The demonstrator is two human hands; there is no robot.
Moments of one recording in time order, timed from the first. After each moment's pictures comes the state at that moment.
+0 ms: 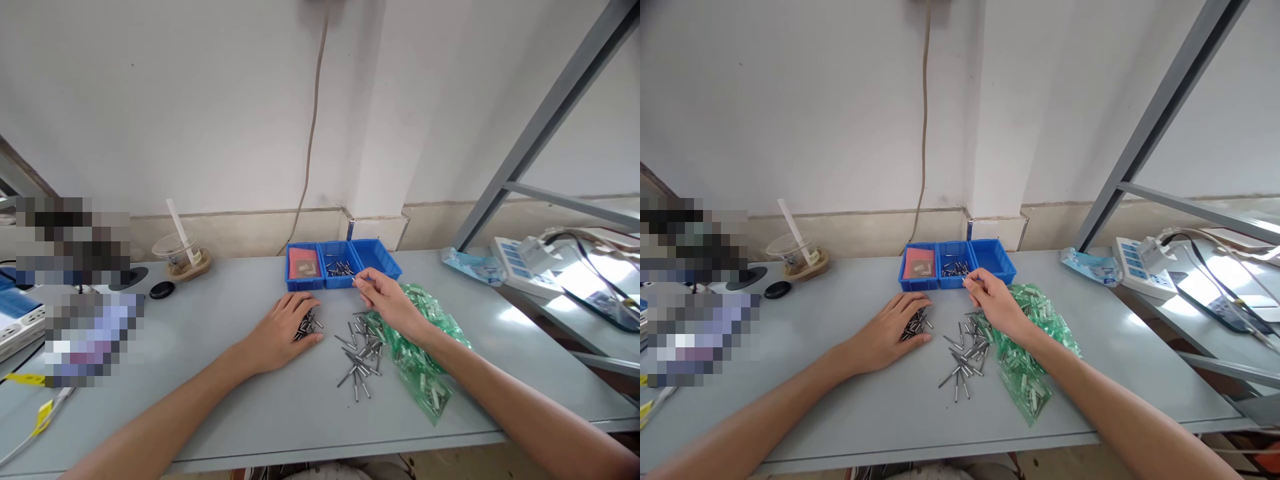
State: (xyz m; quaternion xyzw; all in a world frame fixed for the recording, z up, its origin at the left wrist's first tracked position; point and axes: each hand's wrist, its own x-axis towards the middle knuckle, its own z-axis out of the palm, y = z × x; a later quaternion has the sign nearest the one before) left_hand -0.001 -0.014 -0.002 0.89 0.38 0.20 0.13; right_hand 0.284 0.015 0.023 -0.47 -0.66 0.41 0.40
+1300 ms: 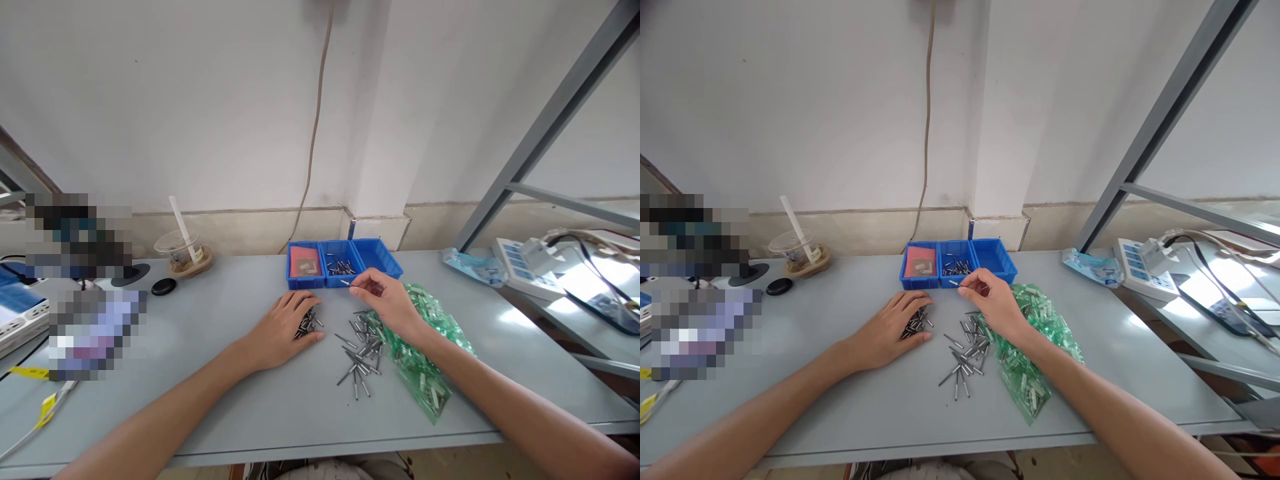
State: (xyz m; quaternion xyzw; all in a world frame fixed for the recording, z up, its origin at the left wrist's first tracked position) left_hand -0.001 -0.014 -0.002 0.89 0.38 0.21 0.13; right_hand 0.280 0.009 0.027 -0.48 -0.69 0.33 0.43
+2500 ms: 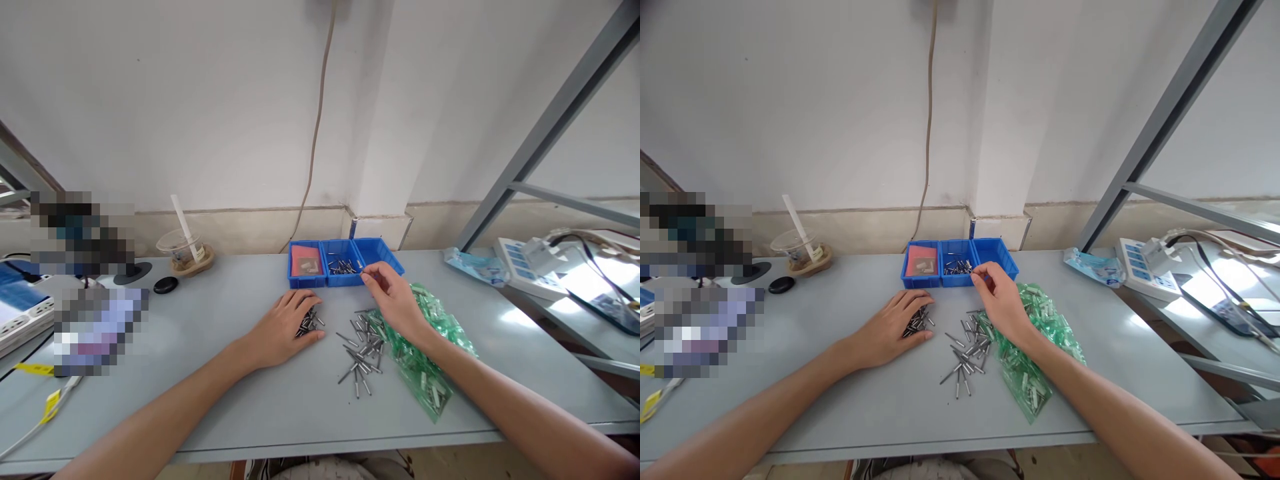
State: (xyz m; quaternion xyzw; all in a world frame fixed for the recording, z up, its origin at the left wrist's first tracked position) left_hand -0.001 -0.014 -0.002 0.89 0.38 0.21 0.12; right_hand 0.283 0.012 0.021 -0.51 -0.69 0.23 0.46
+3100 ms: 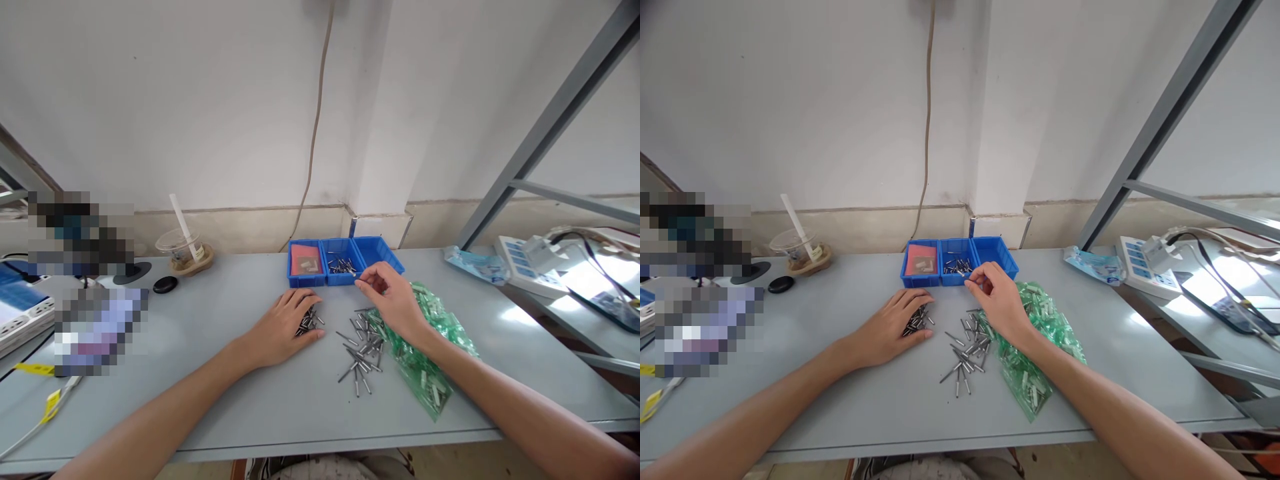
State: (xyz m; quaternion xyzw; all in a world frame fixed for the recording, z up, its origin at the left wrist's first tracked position) left_hand -0.002 -0.013 -0.003 0.89 0.38 0.21 0.12; right_hand 0.283 0.010 0.020 -0.50 -0.72 0.18 0.45
